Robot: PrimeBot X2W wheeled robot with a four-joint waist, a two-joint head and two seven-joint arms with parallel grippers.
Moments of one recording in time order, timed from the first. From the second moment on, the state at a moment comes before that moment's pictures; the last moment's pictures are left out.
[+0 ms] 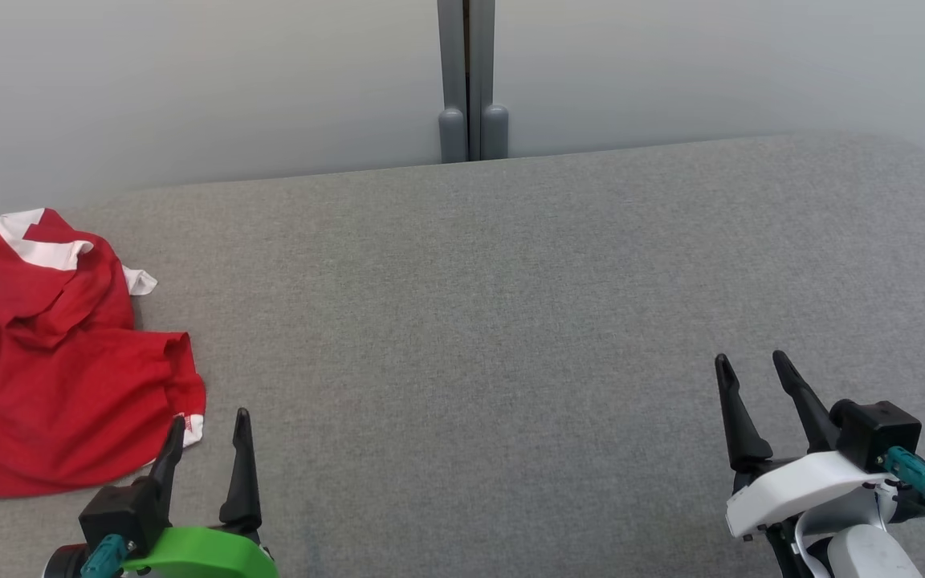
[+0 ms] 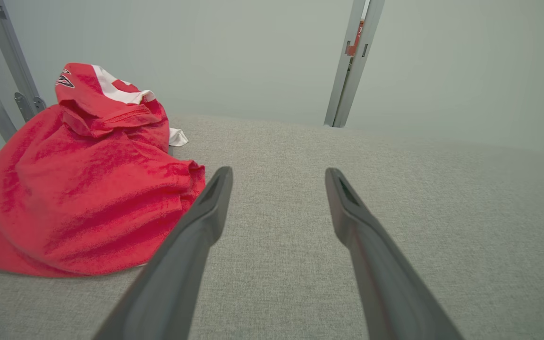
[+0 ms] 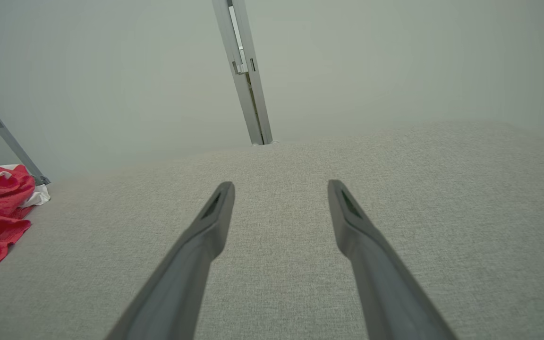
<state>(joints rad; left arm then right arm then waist) 0.03 0.20 -0.20 0.15 -0.42 0.08 -0.20 -0.04 -0.10 0.05 0.22 0.28 0.13 -0.20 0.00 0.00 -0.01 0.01</state>
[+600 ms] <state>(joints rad) 0.09 0.18 -0.15 0.14 -0.27 -0.03 -0.23 -0.03 -0.12 0.06 0.23 0.16 0.13 -0.23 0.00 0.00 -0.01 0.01</state>
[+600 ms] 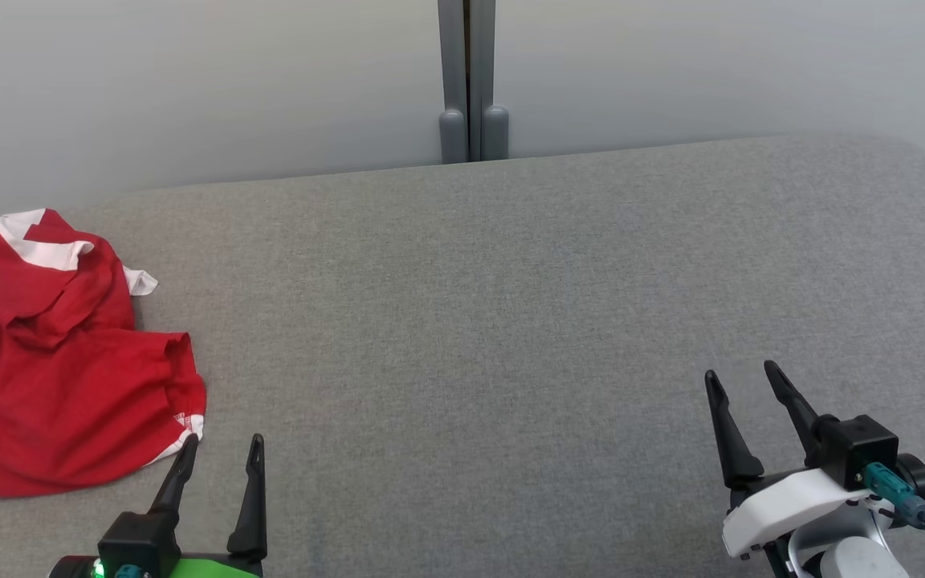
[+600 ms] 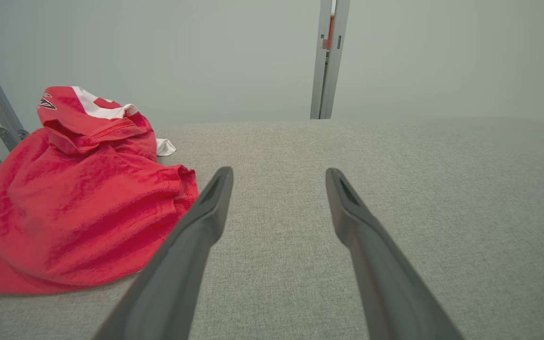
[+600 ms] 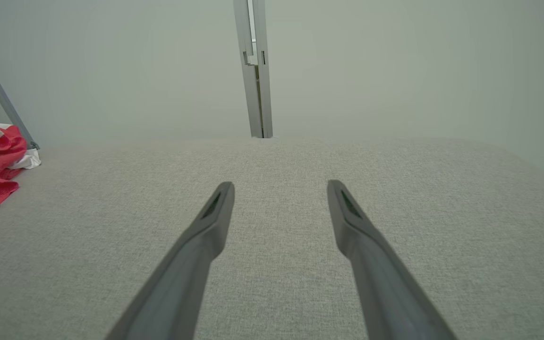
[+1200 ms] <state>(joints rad) 0.10 0.14 -0.11 0.20 -0.15 -0.08 -0.26 -0.01 -0.11 0.06 0.27 0.09 0.13 -0.26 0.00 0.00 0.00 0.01</state>
